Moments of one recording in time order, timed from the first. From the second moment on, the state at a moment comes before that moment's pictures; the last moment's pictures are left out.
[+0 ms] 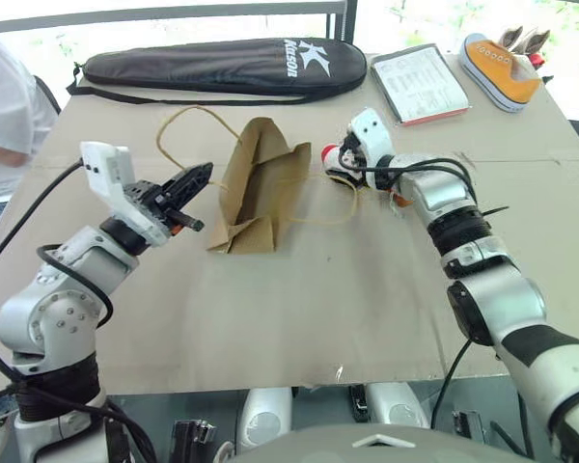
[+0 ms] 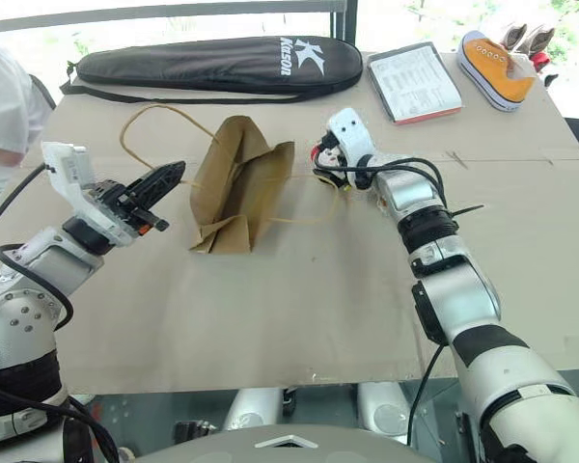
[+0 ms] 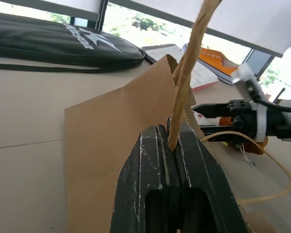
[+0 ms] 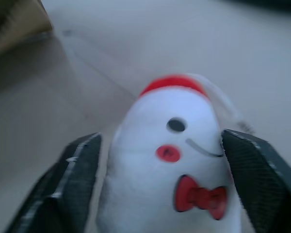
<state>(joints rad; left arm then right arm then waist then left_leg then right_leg) -0.17 0.63 0.43 -0.39 -0.93 0.73 -0.43 -1.11 -0.15 0.19 0.91 0.04 0.38 0.55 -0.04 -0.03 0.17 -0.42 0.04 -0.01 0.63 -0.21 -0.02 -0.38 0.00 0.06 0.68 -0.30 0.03</state>
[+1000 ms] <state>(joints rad) -0.26 0.47 0.38 -0.40 -1.19 0.80 -0.24 -0.83 -0.51 0.29 -0.20 0.19 0.51 0.88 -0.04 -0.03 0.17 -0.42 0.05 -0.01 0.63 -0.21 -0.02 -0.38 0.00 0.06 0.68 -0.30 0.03</state>
